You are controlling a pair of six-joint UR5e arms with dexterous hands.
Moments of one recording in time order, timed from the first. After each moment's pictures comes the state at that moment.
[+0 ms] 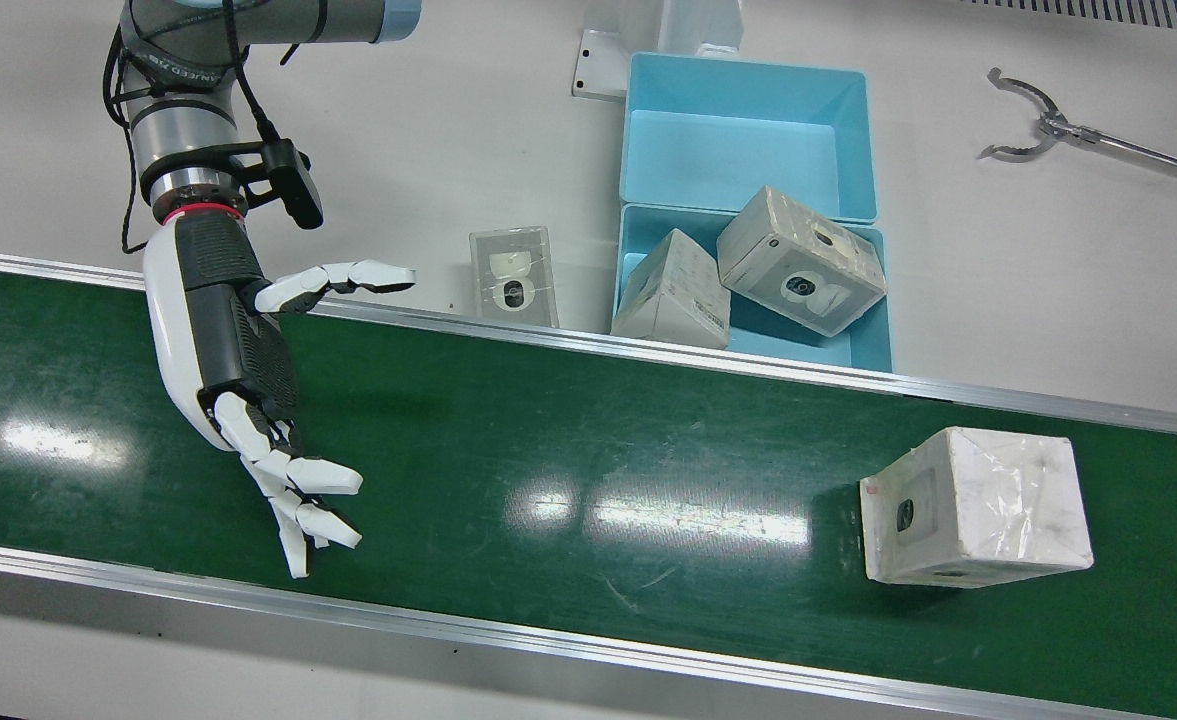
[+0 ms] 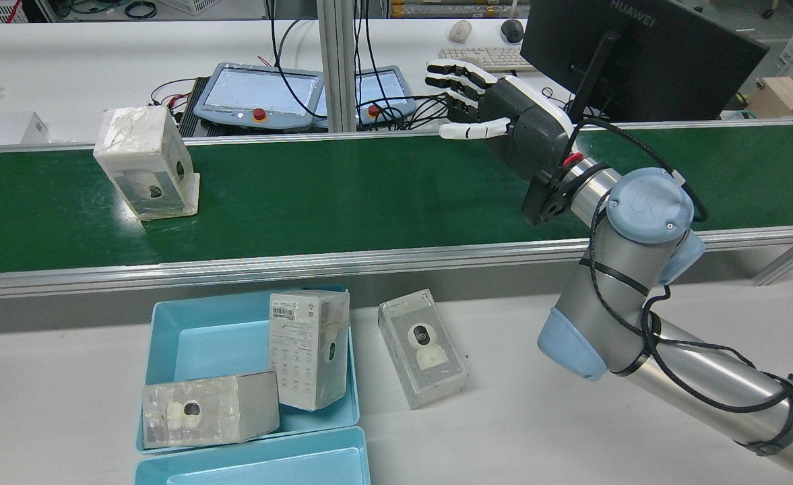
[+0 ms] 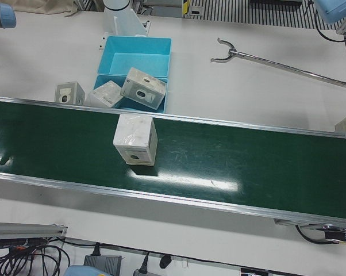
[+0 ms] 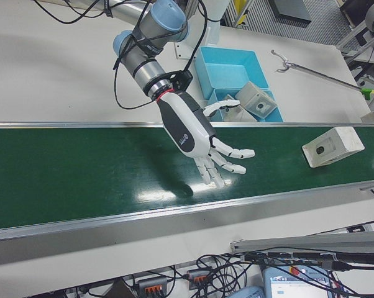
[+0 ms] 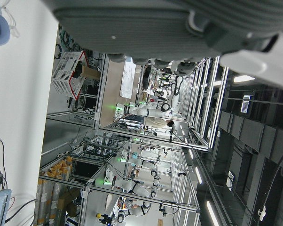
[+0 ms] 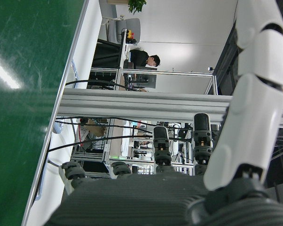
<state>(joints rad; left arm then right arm) -1.82 -1.80 -1.75 0.40 1.93 -0.16 0.86 -1.00 1.78 -3.57 -1.24 -0.21</state>
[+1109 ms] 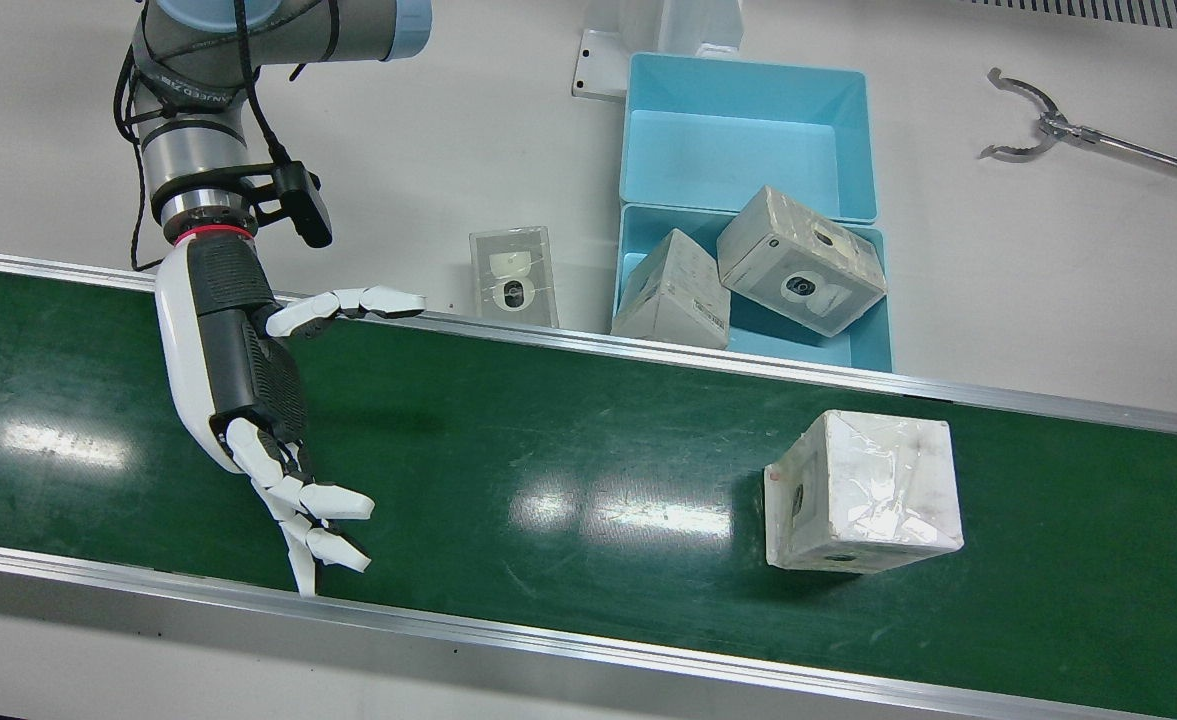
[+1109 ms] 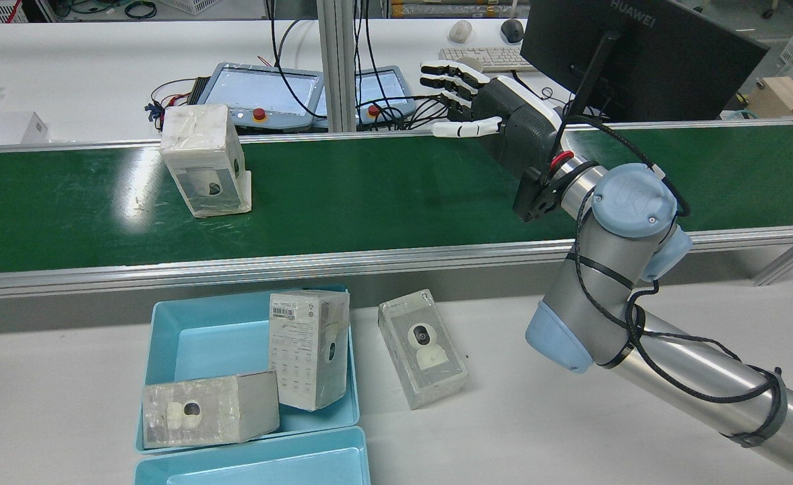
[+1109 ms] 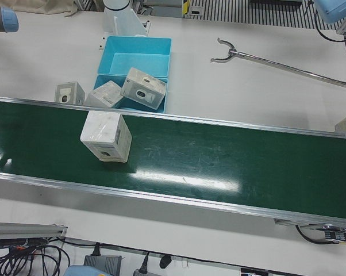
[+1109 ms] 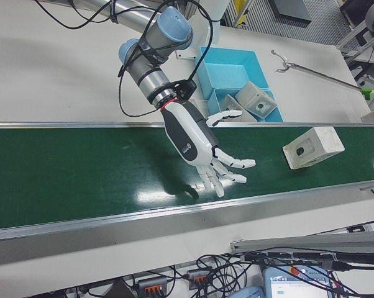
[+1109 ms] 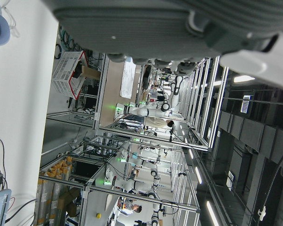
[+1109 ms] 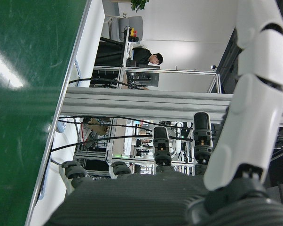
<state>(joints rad) -1.82 -1.80 -1.75 0.40 1.93 -0.16 0.86 -0.97 1.73 -3.56 -1.24 -0.20</state>
